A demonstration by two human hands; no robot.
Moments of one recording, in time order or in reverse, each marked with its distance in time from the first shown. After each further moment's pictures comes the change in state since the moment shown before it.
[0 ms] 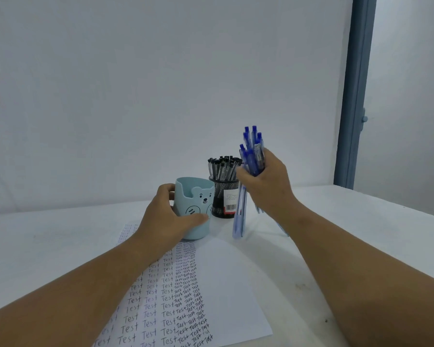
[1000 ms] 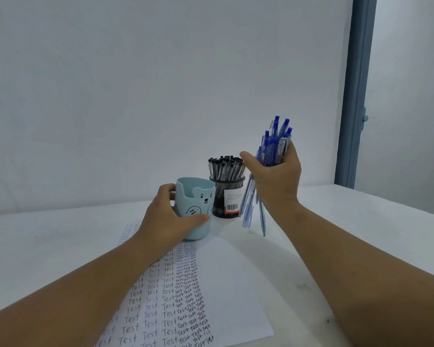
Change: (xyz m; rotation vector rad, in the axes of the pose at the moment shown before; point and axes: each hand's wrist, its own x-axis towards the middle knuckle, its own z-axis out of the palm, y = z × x) left_hand 0.001 0.000 0.000 0.022 -0.006 0.000; right_hand 0.007 -0.004 0.006 0.229 0.353 0.016
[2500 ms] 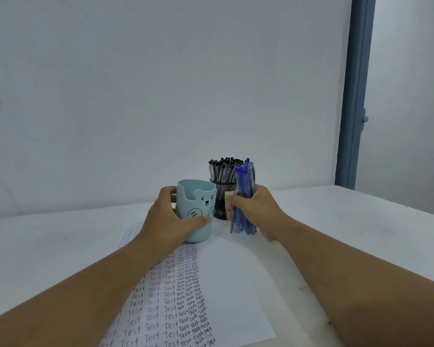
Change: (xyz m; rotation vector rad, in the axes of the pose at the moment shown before) left_hand 0.000 -0.001 0.001 -0.005 0.000 0.015; right_hand -0.028 0.029 -0.007 -0.146 -0.564 0.529
